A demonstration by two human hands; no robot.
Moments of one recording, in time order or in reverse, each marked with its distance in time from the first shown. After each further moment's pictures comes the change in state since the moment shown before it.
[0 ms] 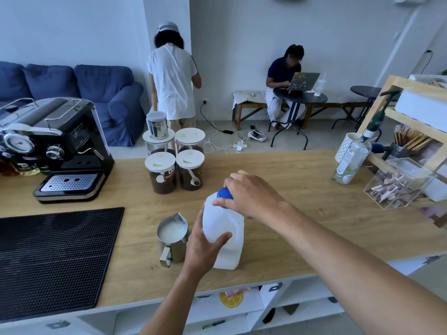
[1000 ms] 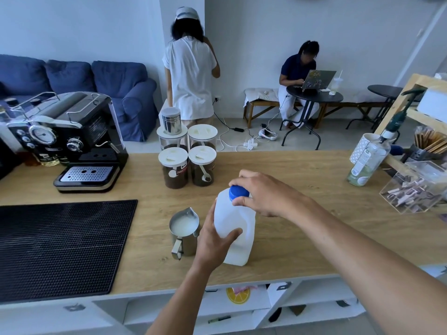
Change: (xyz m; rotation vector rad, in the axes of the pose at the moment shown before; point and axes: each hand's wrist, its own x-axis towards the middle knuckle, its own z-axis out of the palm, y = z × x) left_hand -0.002 0.004 -0.001 0.006 -0.007 -0.003; right_hand -0.004 0.008 -0.002 0.260 -0.118 -0.021
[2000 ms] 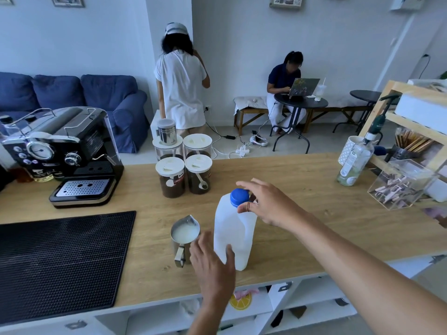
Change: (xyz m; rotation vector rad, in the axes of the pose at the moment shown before) left_hand -0.047 -0.012 0.016 0.255 0.394 0.114; right_hand -0.010 0.010 0.022 0.238 0.182 0.140
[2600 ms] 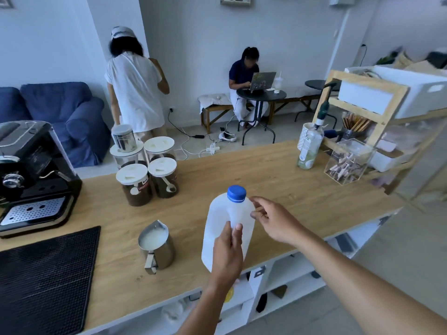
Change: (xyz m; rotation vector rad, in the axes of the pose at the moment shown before) left_hand -0.014 0.074 0.030 -0.407 -0.501 0.043; right_hand -0.082 0.084 0.010 0.264 0.077 0.339
